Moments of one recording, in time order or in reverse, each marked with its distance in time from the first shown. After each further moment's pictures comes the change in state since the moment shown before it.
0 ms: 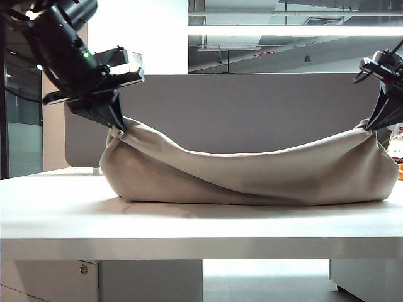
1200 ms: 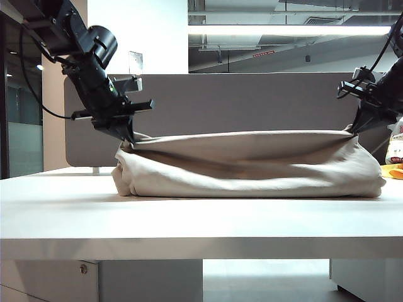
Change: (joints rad) left arm 0.096 0.436 0.502 -0.051 -0.010 0.087; right arm 0.002 0.377 0.467 -0.002 0.110 -0.016
